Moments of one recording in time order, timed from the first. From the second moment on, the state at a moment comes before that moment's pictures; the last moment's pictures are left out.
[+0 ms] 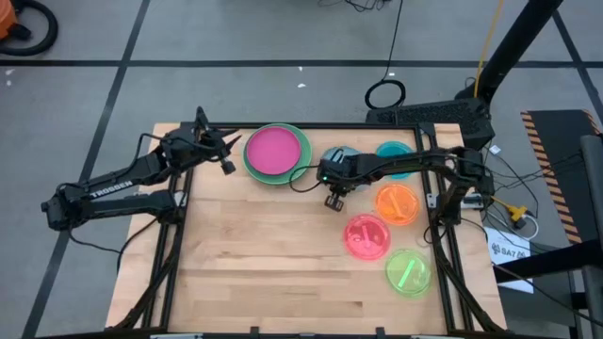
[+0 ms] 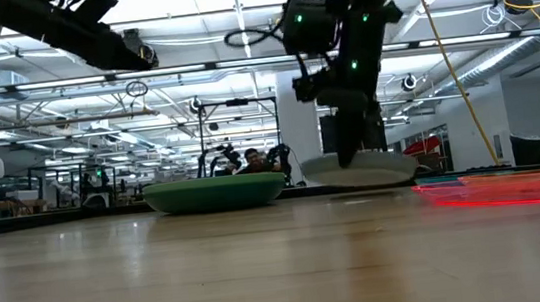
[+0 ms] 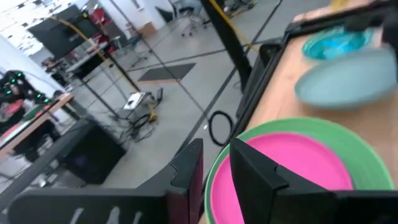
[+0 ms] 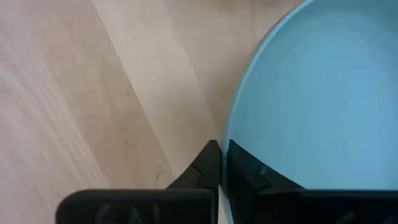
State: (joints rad) left arm 0.49 0.74 0.59 -0.09 -0.20 0.47; right arm -0.18 1.75 1.16 -0.69 0.16 0.21
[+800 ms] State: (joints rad) left arm 0.51 0.74 0.59 -0.07 -0.32 0.48; right arm -0.25 1.77 1.38 -0.37 0.15 -0.24
